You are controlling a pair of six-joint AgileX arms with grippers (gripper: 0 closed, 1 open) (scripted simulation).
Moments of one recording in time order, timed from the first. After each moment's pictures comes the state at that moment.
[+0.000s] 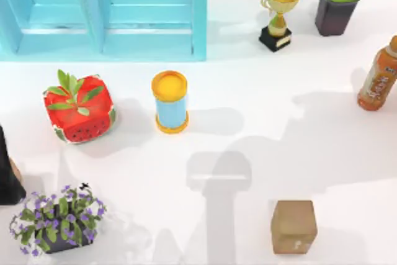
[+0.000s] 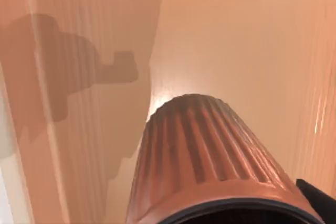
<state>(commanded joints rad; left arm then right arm) 0.00 0.00 0.00 0.00 0.00 0.00 -0.39 2.03 1.96 -1.51 0.01 -0.35</state>
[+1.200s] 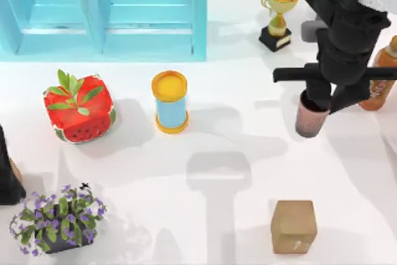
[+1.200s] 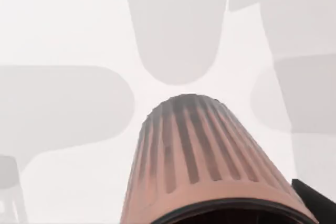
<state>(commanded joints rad) 0.00 0.00 0.00 0.00 0.00 0.00 0.39 2.03 1.64 -1.16 0.06 0.44</state>
